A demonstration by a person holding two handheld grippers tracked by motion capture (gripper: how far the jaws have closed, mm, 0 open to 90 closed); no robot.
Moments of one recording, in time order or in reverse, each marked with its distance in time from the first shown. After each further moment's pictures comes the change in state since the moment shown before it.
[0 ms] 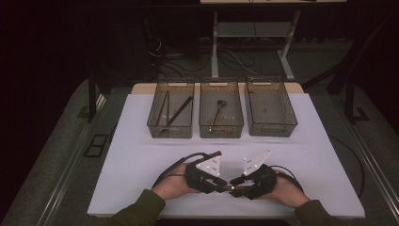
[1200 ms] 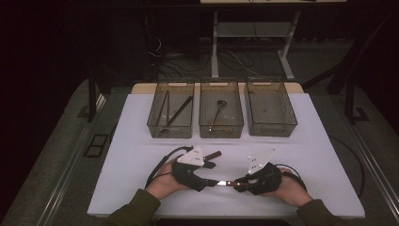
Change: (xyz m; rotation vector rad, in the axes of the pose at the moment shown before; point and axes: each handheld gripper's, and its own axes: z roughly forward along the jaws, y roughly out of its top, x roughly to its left) left arm 0.002 -0.030 -0.041 -0.183 0.227 -0.180; right arm -0.002 -0.004 -0.016 0.000 -0.048 -0.007
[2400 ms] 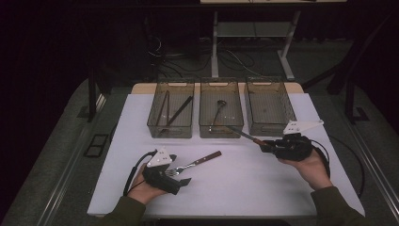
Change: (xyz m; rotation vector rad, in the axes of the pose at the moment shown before) left arm 0.004 -0.059 -0.038 -0.020 0.270 -0.224; right arm -0.056 -0.018 -0.082 -0.228 -0.337 0.346
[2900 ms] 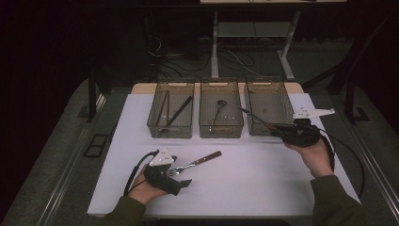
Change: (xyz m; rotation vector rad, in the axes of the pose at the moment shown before) left arm -0.002 0.000 0.004 0.026 -0.003 -0.013; right arm -0.033 0.014 -0.011 -0.044 -0.166 0.093
